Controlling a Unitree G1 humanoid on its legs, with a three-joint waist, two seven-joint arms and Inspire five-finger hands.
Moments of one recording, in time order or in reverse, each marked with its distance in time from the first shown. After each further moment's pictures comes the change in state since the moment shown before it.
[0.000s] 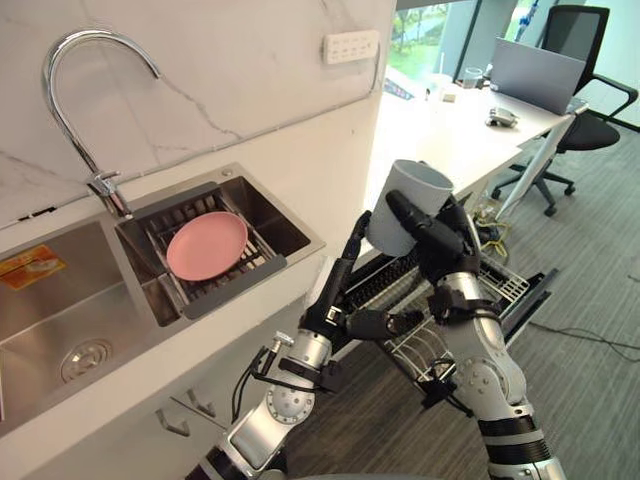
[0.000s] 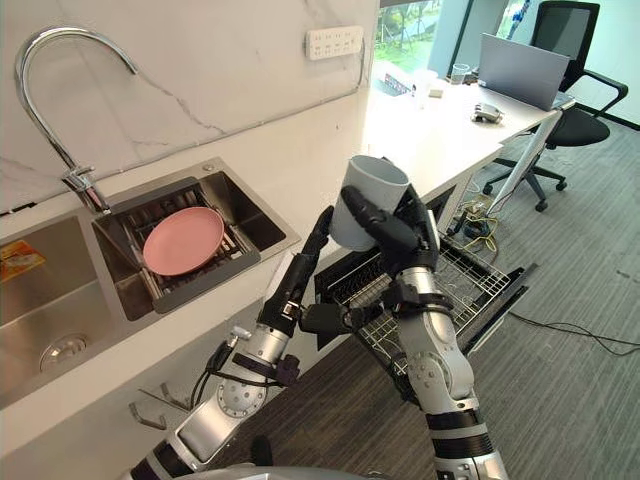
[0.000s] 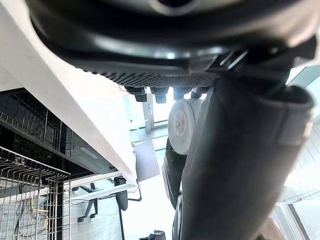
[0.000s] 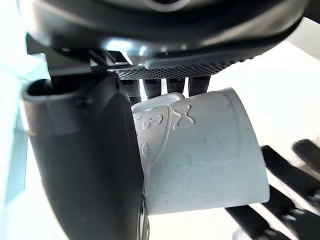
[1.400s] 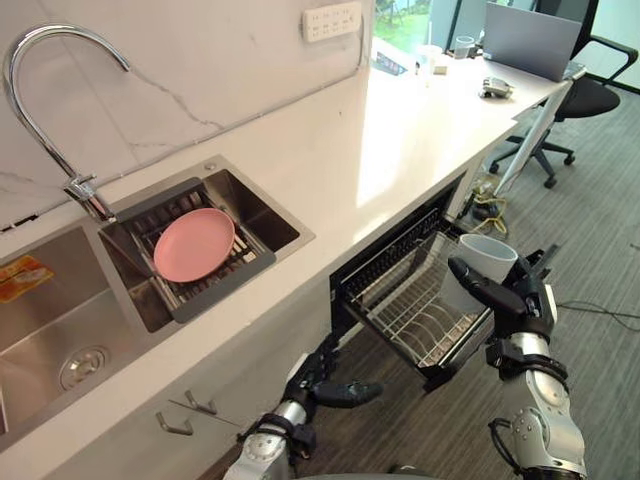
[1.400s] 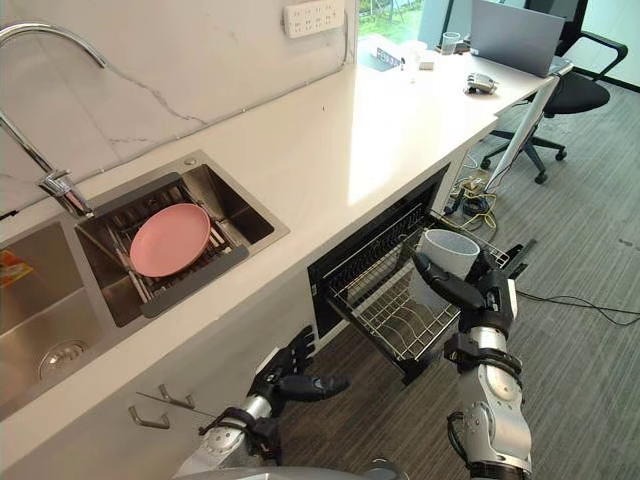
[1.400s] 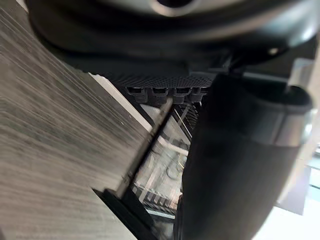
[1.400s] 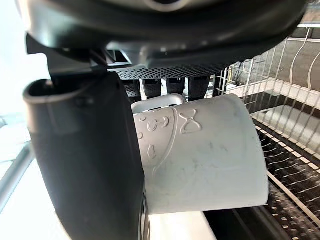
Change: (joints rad) left arm 0.237 -0.070 0.248 0.520 -0.376 0.138 -0.337; right arm 0.244 -0.020 -0.296 0.166 -0.356 0.069 0.078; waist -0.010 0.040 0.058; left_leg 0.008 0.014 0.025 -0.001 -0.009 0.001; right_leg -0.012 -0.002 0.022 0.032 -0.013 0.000
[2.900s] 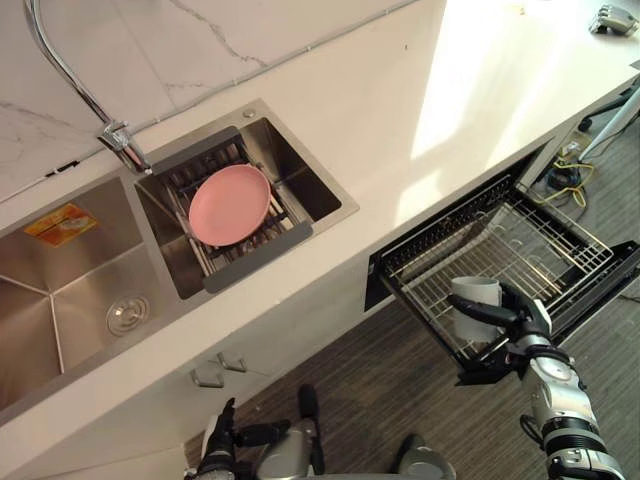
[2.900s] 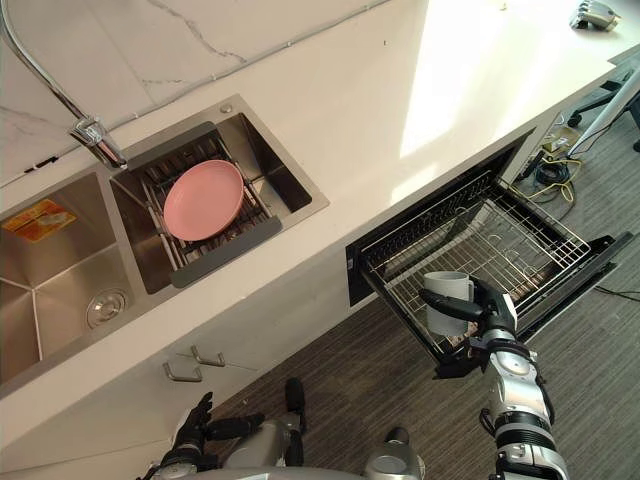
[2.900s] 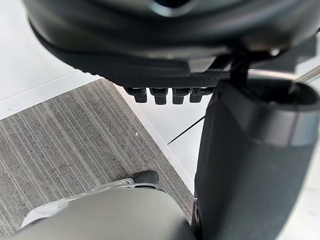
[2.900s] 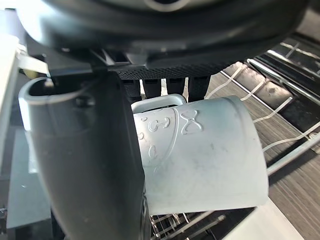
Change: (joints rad) left arm 0.017 -0.016 0.345 0.280 0.216 0.147 0.191; right arm -0.268 -0.223 0.020 0.618 -0.165 0.041 0.129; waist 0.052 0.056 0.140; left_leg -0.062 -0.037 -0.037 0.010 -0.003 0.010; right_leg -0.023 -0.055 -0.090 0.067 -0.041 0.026
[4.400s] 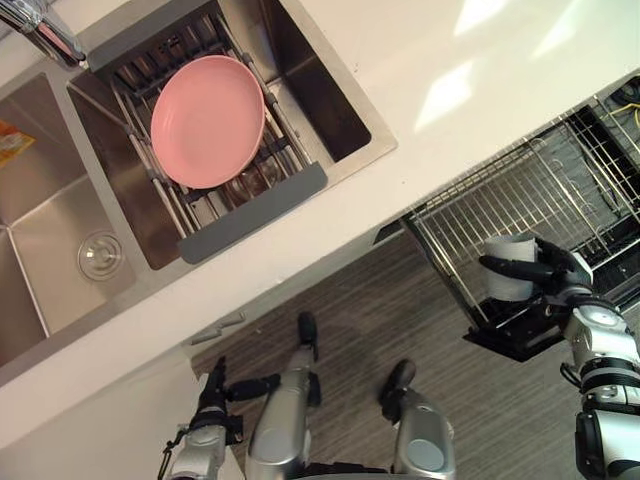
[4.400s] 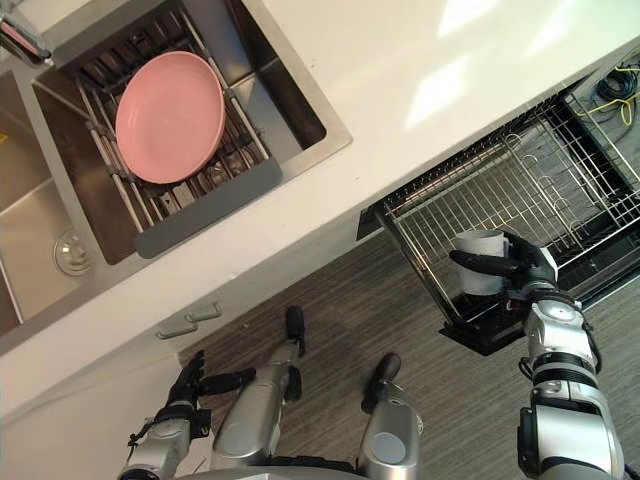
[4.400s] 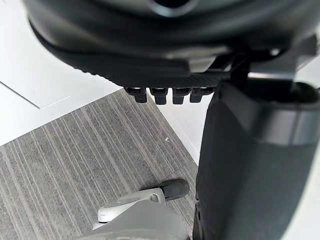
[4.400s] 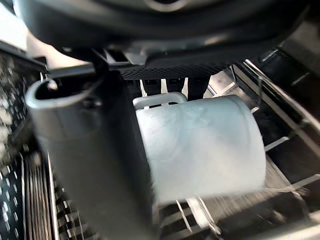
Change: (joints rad) left arm -0.165 0.068 0.056 0.000 -0.045 0.009 -0.028; right arm -0.293 -0.240 0.054 0.267 0.011 0.014 0.147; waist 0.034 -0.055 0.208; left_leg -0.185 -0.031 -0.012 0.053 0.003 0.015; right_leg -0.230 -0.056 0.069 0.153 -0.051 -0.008
